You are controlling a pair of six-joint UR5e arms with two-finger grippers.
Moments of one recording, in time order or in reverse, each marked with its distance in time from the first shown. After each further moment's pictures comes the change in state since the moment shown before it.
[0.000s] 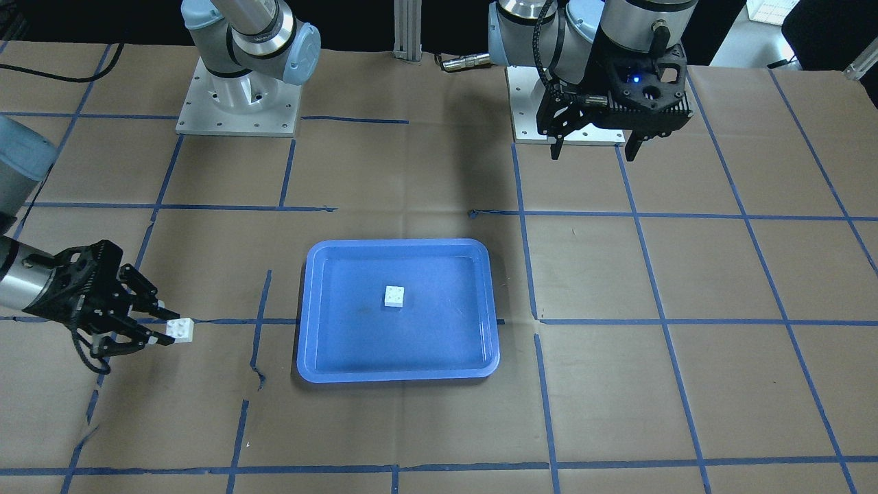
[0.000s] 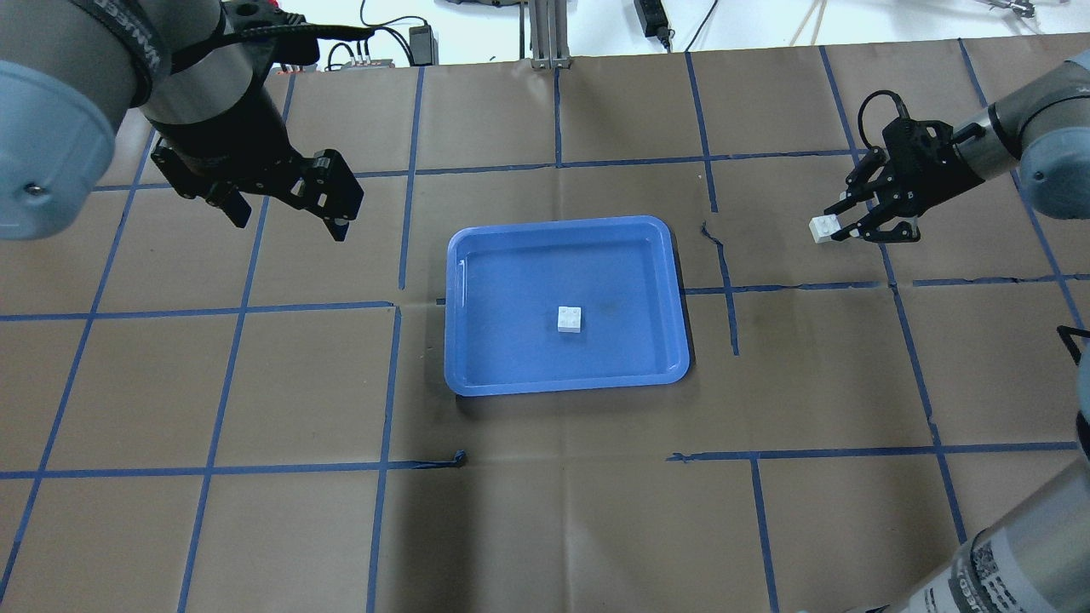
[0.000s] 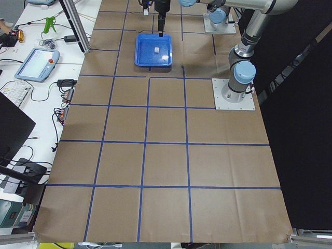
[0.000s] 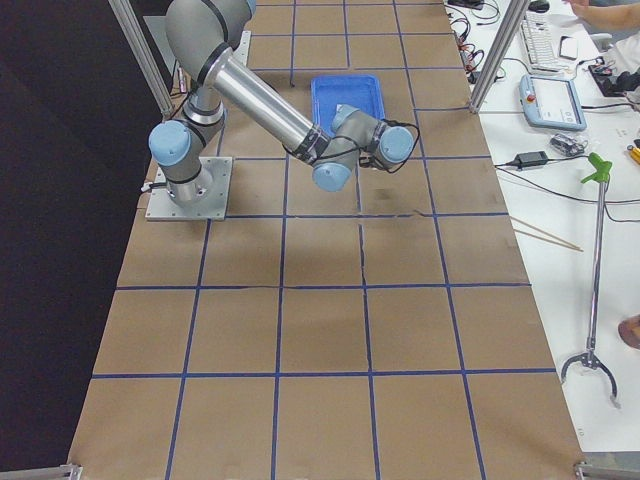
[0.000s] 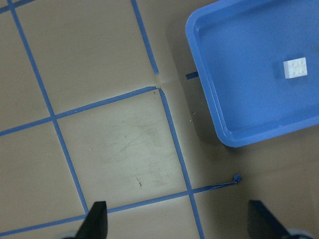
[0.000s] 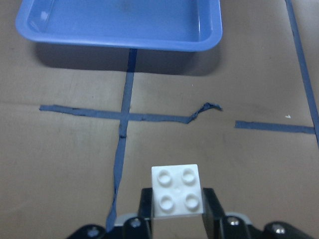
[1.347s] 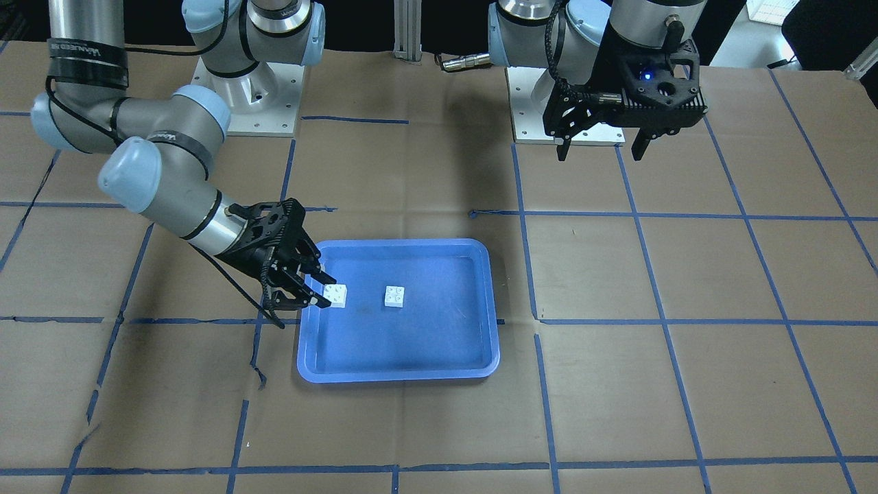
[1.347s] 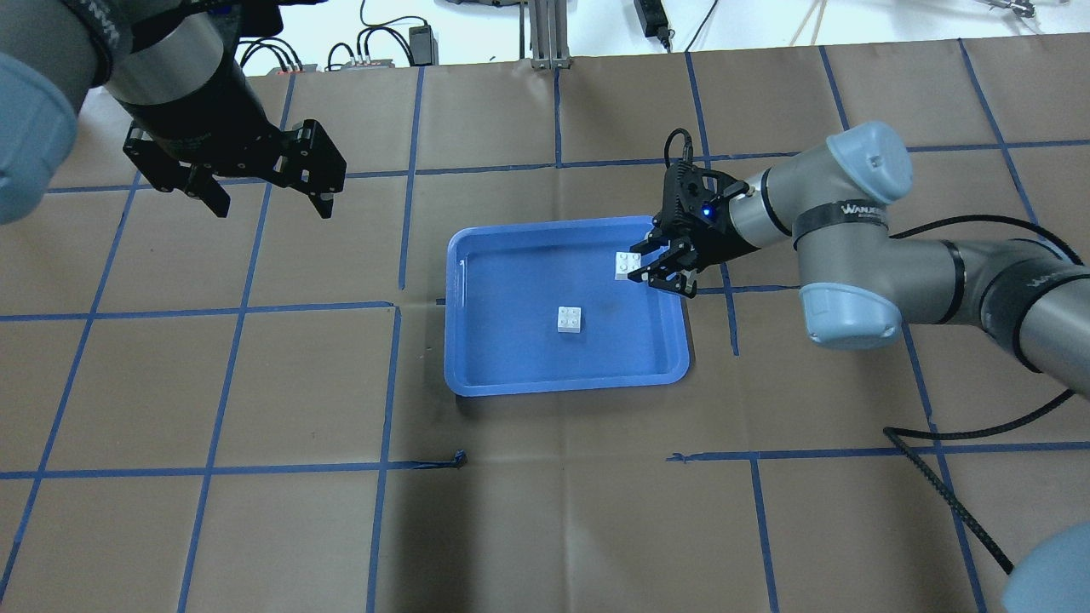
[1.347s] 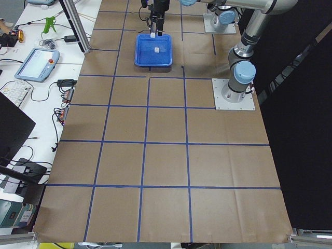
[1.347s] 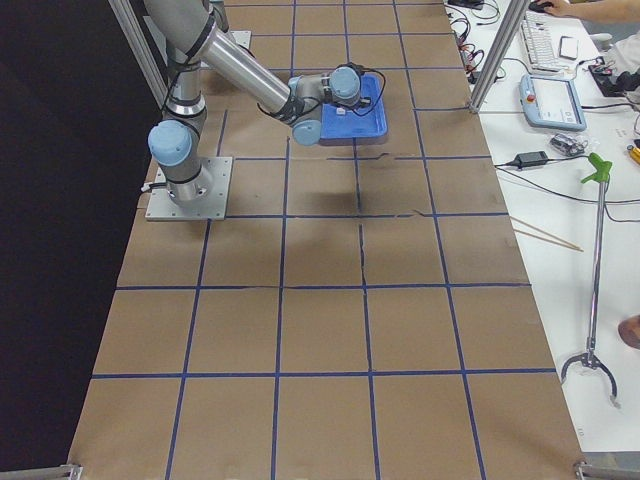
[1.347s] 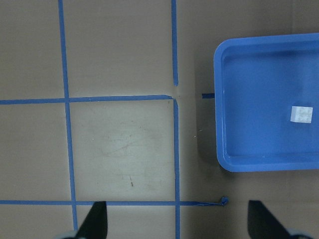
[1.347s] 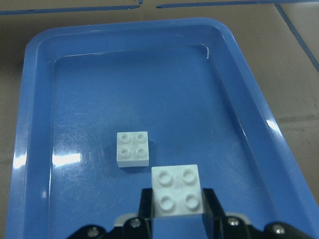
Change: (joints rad) left arm 0.011 0.000 0.009 0.006 -0.001 -0.012; right arm 0.366 -0.064 0.392 -0.737 0.114 0.701
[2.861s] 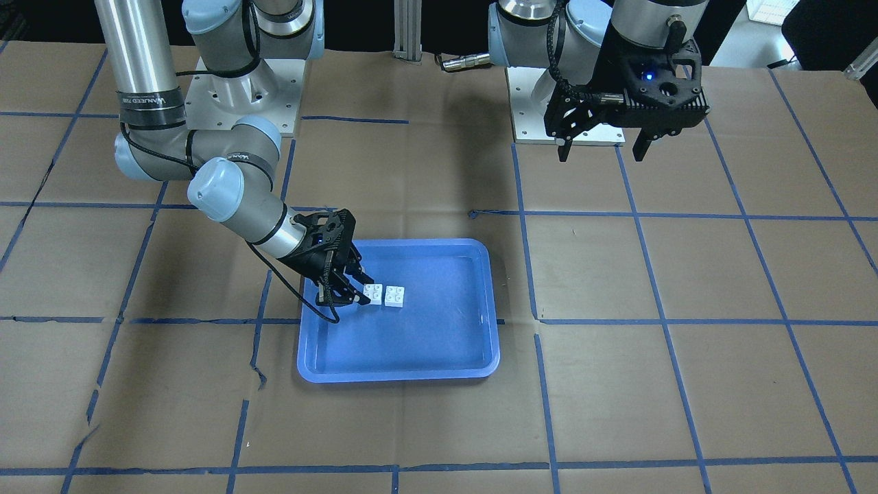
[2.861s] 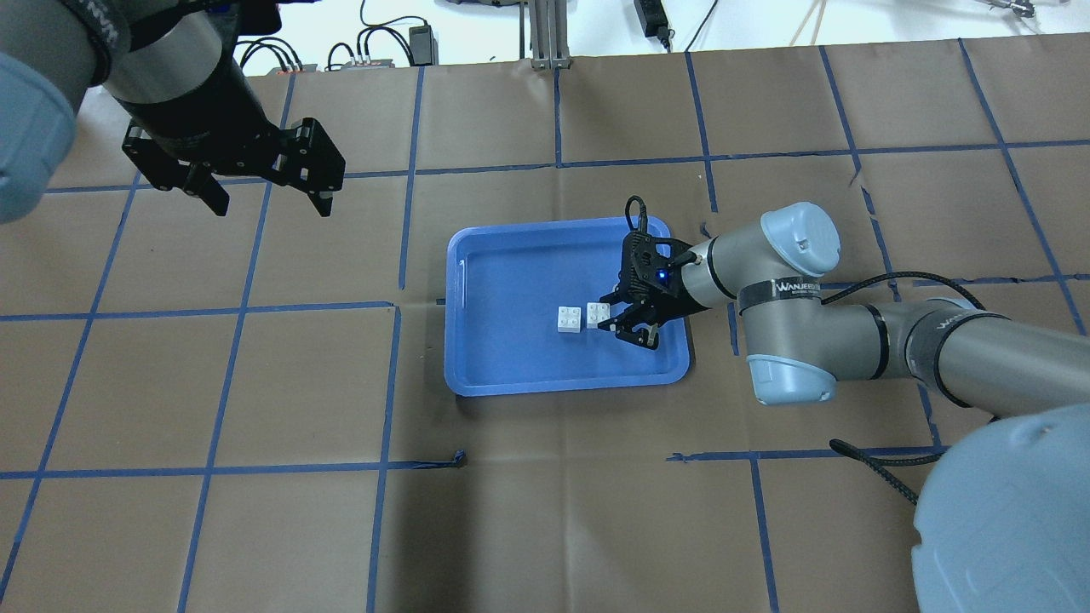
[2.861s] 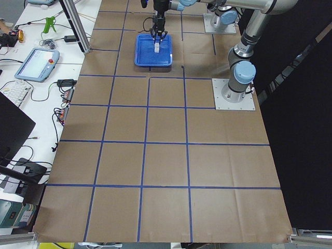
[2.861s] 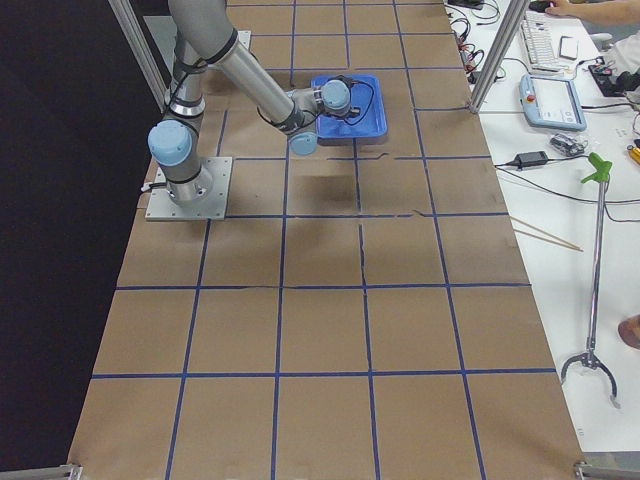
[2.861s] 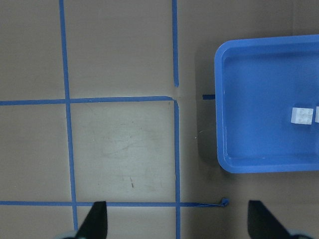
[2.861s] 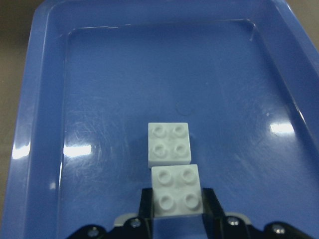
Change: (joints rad) left arm 0.001 0.000 0.000 0.003 0.000 0.000; right arm 0.054 0.094 0.045 -0.130 -0.021 -0.002
